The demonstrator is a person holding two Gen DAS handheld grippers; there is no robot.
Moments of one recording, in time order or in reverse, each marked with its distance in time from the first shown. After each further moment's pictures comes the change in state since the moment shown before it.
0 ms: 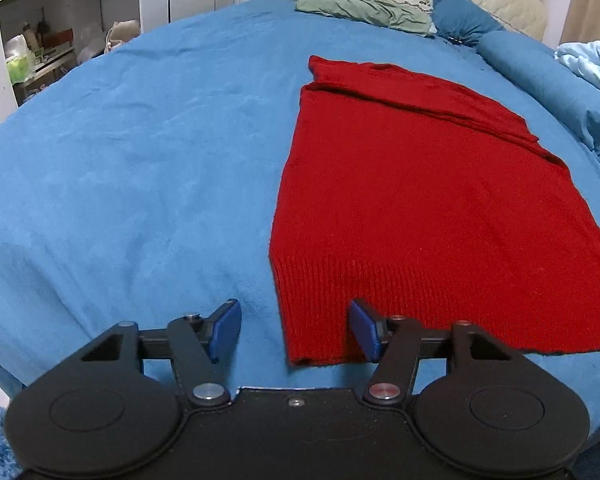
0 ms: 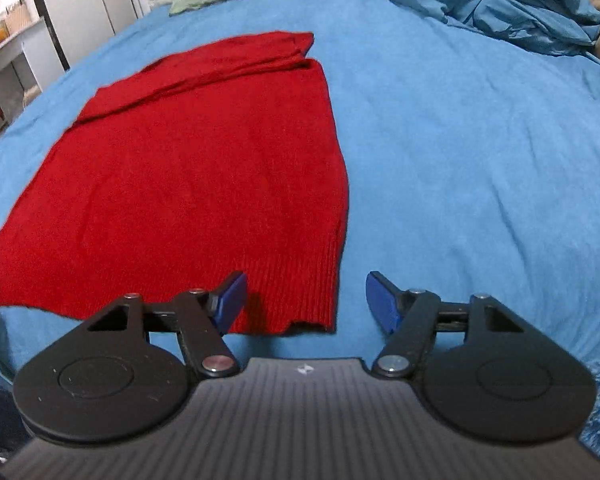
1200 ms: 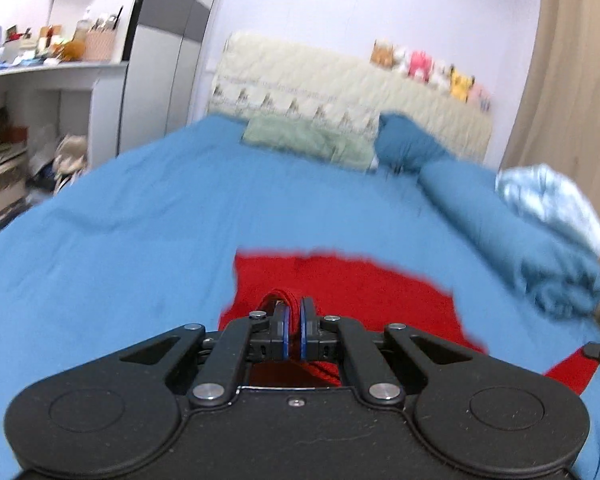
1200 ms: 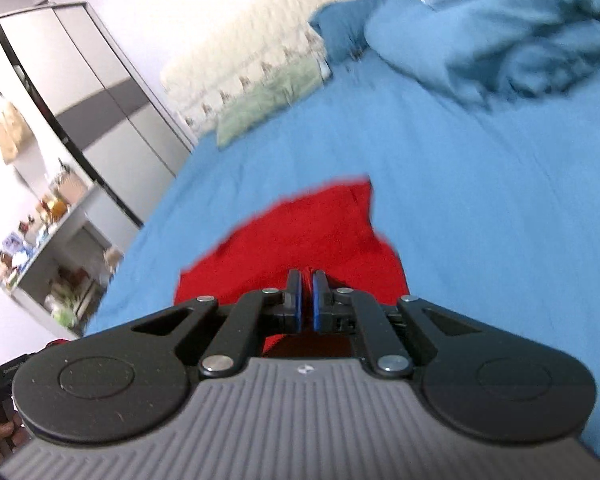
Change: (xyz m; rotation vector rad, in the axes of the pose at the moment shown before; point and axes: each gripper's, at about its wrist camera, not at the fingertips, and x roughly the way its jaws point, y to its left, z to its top) left arm -0.053 -0.033 0.192 -0.054 -0.357 -0.208; right arm -0.036 -0.040 0.188 0.288 -0.252 0.321
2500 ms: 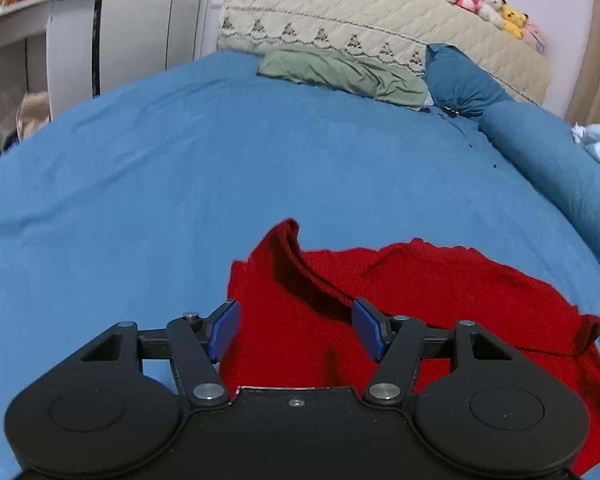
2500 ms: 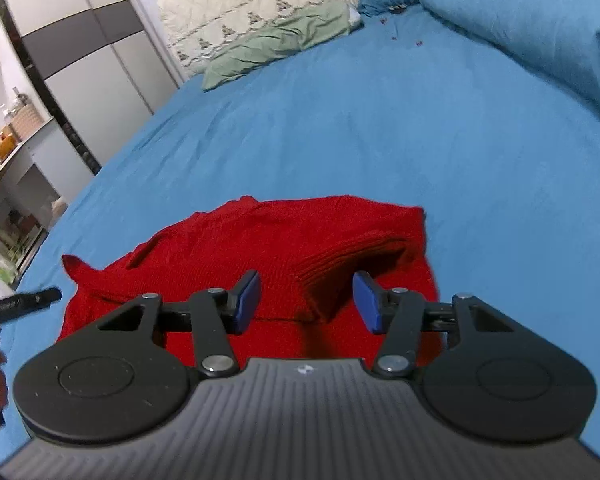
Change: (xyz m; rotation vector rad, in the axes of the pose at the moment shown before) left arm 0.281 0.045 0.004 0.025 0.206 0.102; right arm 0.312 -0.006 0.048 -0.173 0.159 -0.041
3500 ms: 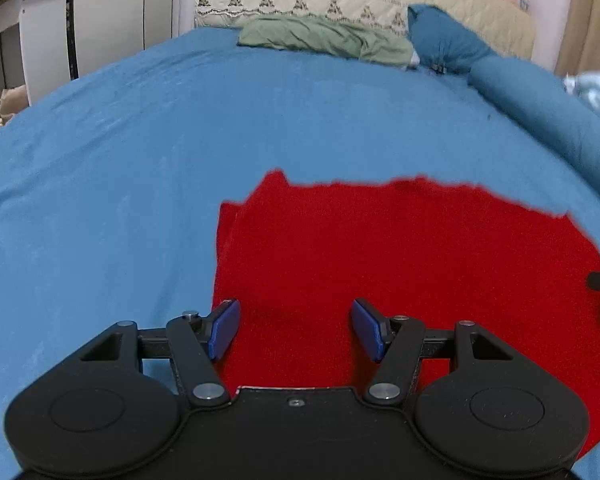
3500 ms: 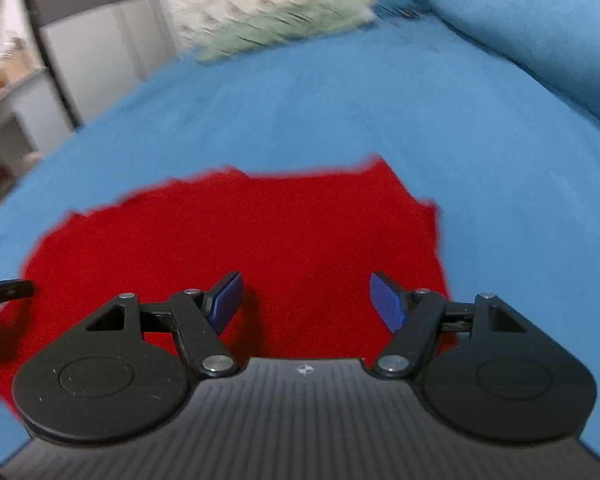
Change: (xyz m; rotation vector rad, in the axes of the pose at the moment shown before) left arm 0.036 -0.005 -0.029 0.122 0.069 0.007; right arm 0.035 0.005 -0.028 -0.132 0.006 -0.108
